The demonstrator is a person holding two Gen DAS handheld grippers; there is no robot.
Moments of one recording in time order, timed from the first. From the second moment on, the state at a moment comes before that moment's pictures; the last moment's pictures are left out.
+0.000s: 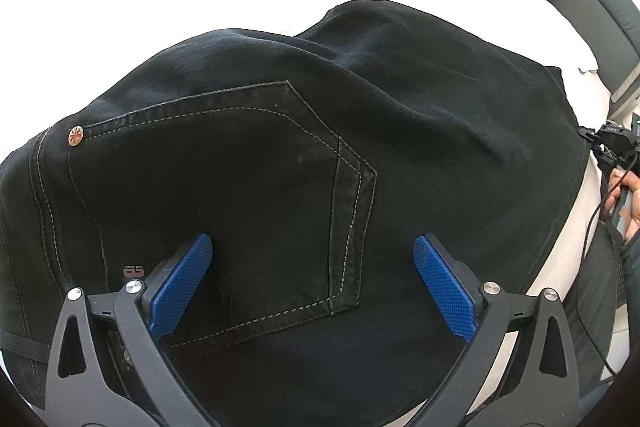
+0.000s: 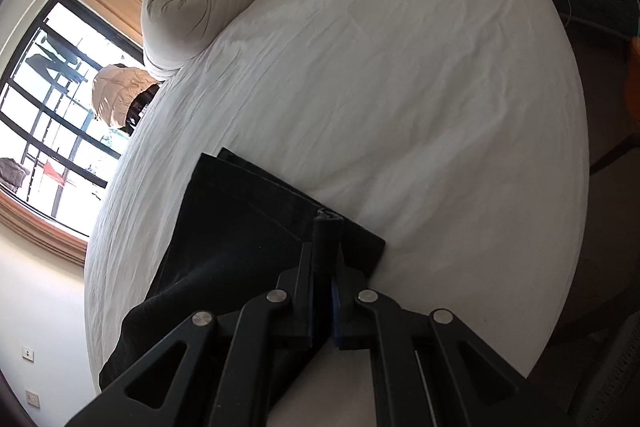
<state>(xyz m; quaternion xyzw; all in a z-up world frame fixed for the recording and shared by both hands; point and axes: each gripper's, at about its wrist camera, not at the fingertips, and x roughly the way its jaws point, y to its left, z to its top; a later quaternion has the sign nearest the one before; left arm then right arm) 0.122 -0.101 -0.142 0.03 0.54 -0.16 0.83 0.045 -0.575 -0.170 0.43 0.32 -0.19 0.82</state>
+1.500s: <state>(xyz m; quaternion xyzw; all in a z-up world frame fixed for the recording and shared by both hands) 0.111 -0.123 -0.152 0.08 0.52 -0.18 0.83 0.221 -0.549 -0.114 -0.01 0.52 0.07 0.85</state>
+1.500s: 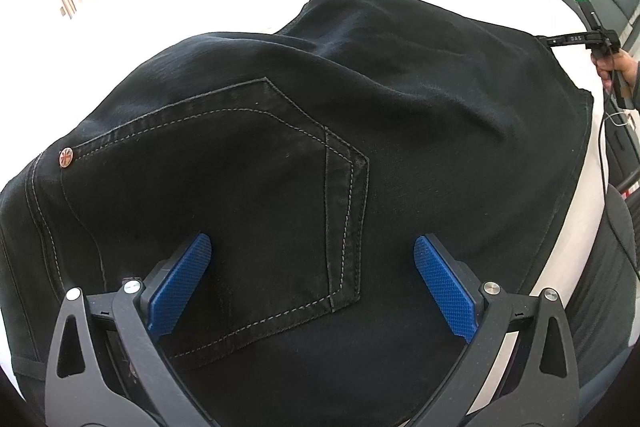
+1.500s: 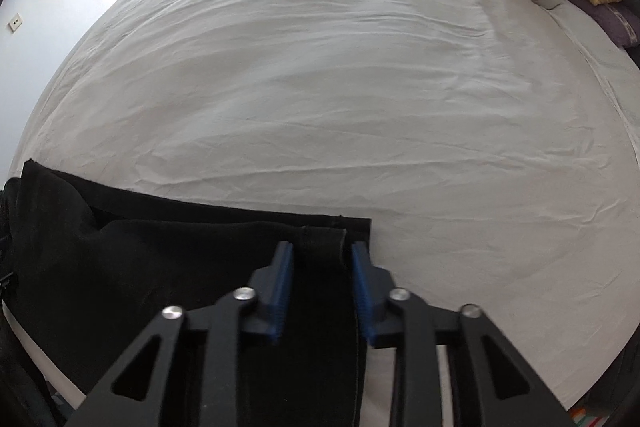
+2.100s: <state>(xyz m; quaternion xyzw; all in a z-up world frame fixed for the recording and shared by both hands) 0.107 -0.116 -0.152 0.06 0.51 -0.17 0.84 0.228 -0.581 -0.125 0.07 0.49 -0.08 0.87</state>
